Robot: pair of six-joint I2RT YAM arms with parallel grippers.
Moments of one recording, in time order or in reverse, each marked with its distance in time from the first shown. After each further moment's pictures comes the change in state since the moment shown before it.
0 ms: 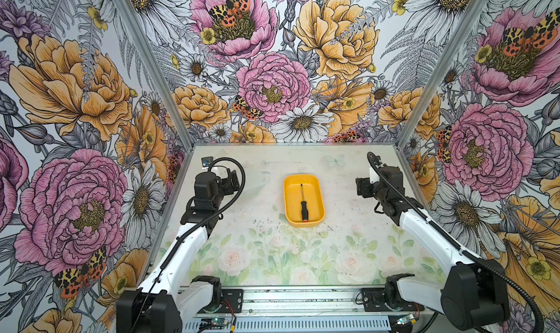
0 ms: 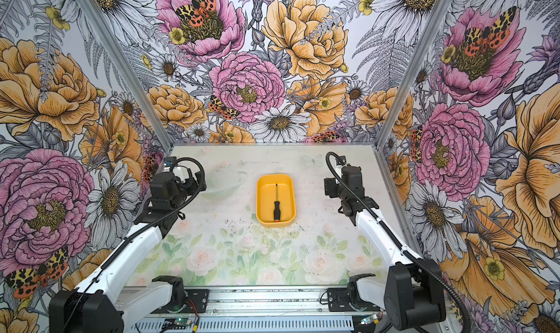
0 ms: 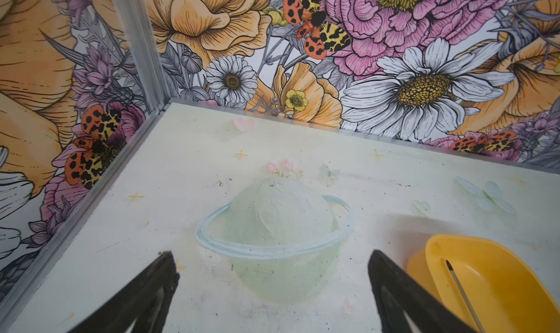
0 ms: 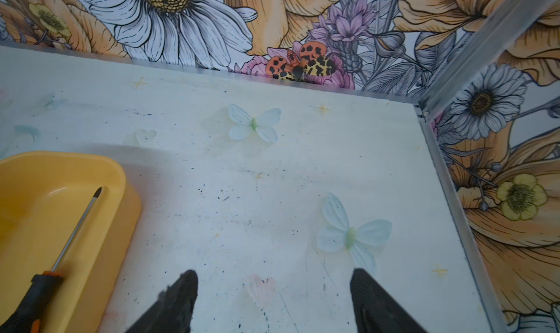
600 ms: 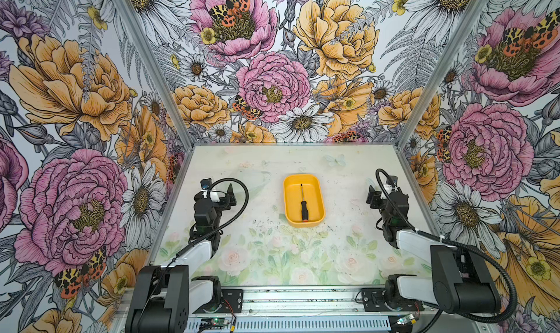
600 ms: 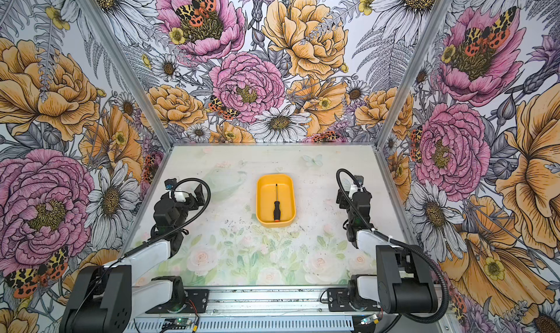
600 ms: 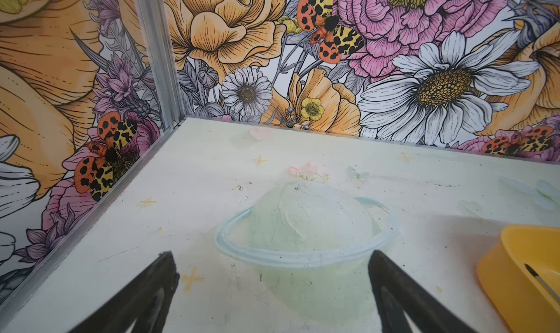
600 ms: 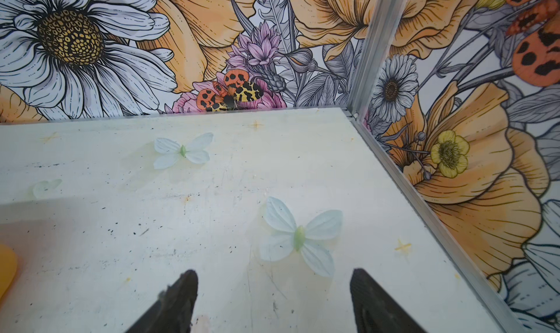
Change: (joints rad) left arm 0.077 0.145 -0.398 0.709 0.072 0.105; right arm -0.121 0.117 -0.396 0.750 0.066 0.059
